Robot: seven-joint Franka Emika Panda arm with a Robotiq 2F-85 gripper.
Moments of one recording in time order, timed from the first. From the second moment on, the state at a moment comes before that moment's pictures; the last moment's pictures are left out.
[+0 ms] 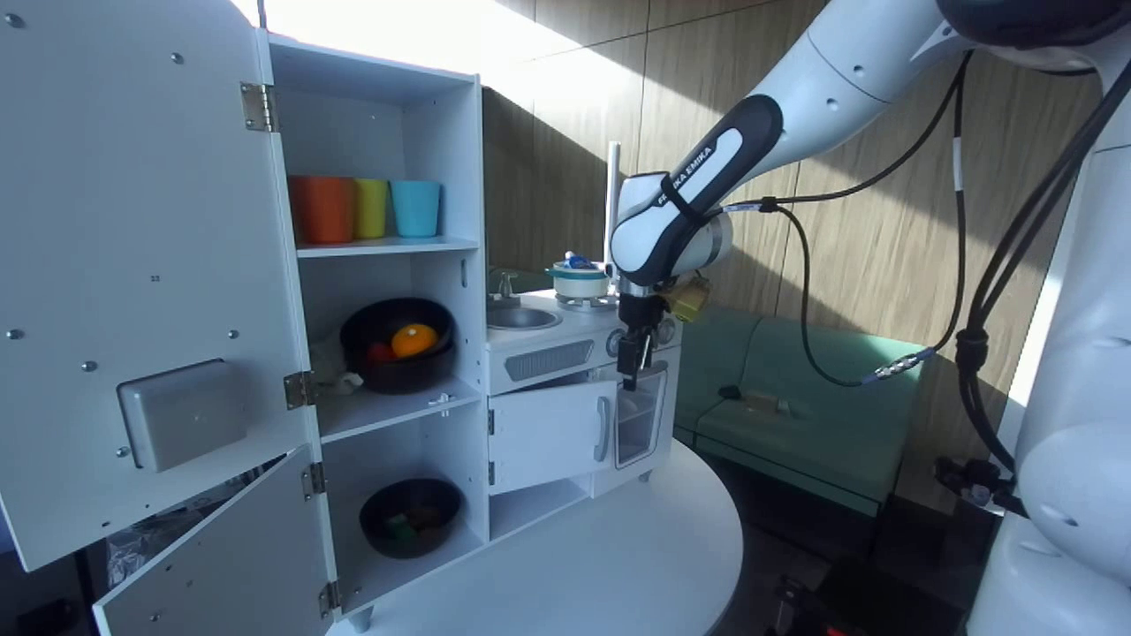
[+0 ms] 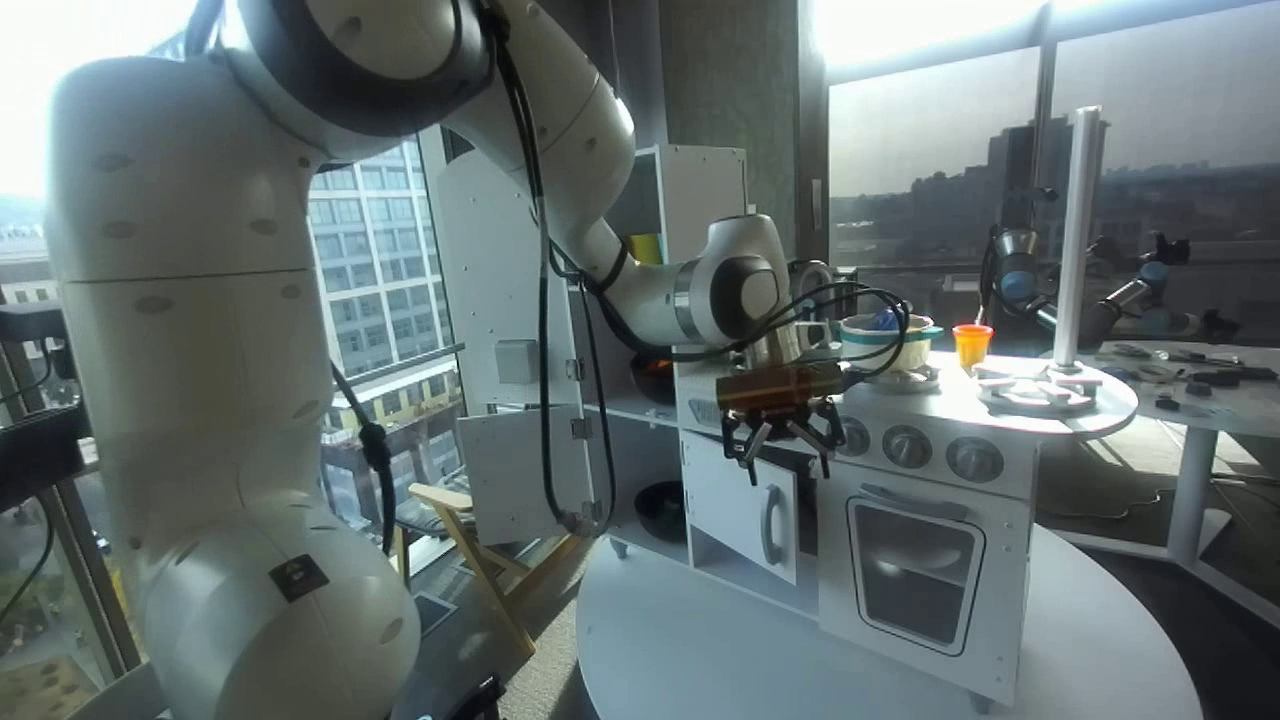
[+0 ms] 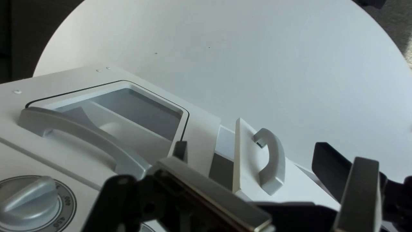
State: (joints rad) arm -0.05 0.06 -0.14 -2.25 -0.19 2.42 -0.49
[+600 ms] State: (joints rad) arm -0.05 0.22 -0.09 -2.12 -0.29 2.42 -0.49
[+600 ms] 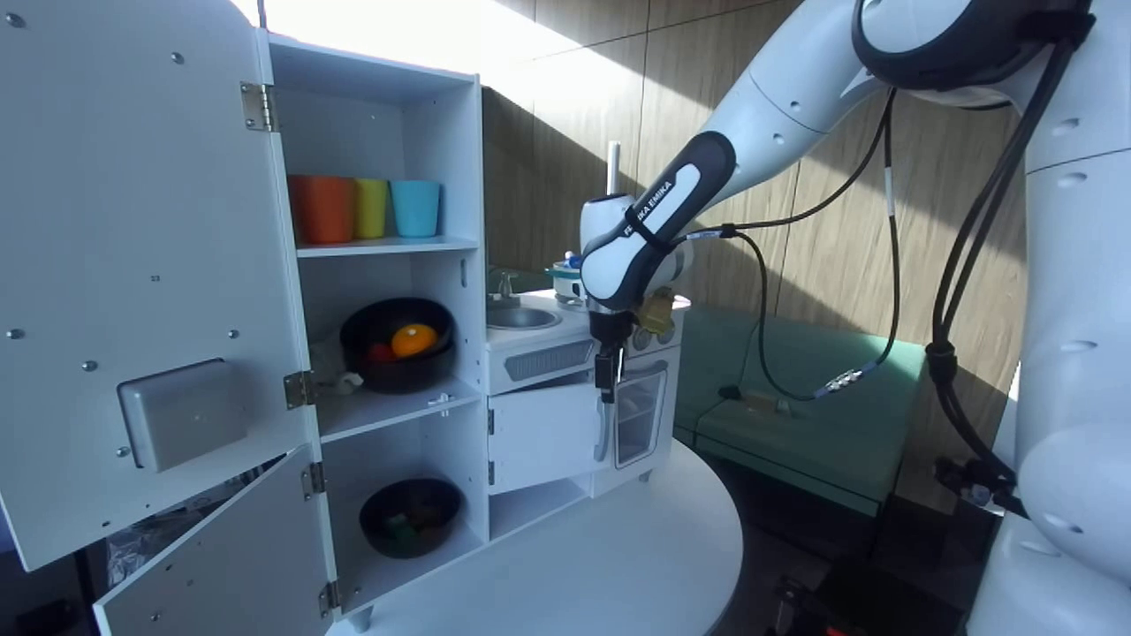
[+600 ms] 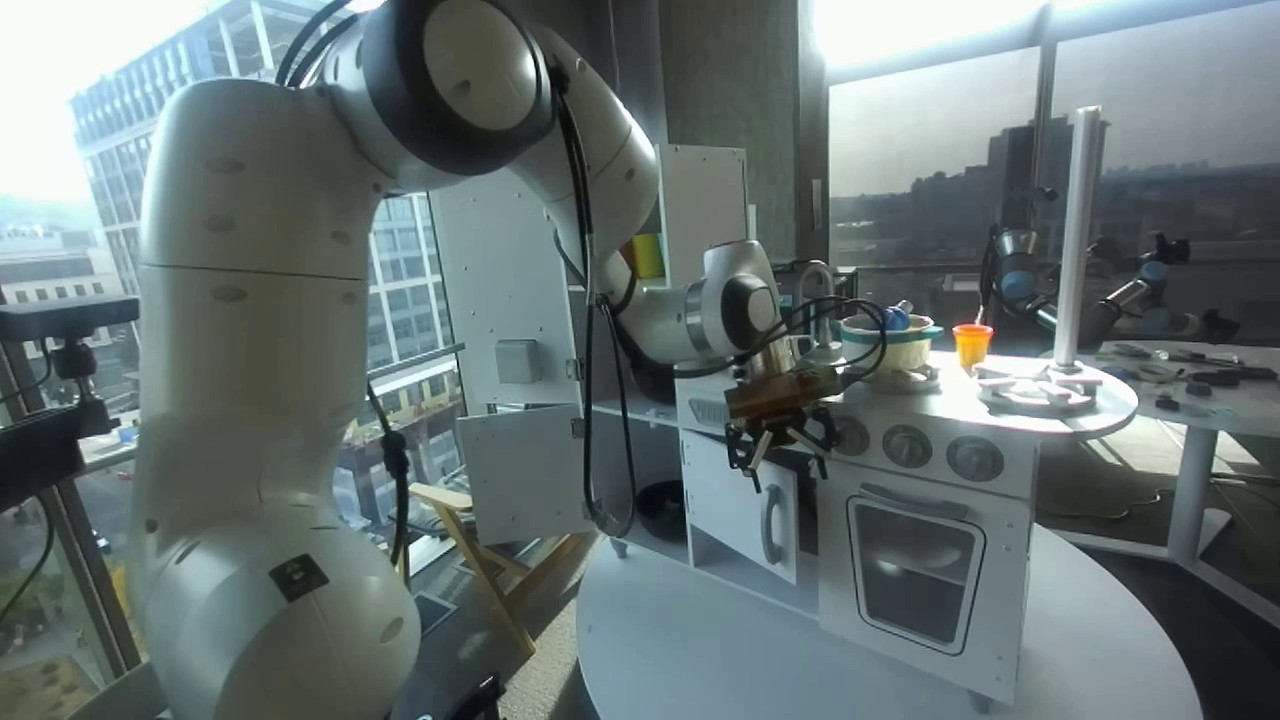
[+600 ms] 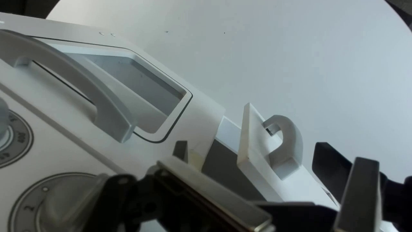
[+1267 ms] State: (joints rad) arm -0.03 0.19 0.09 -2.13 -0.01 2.32 -0.56
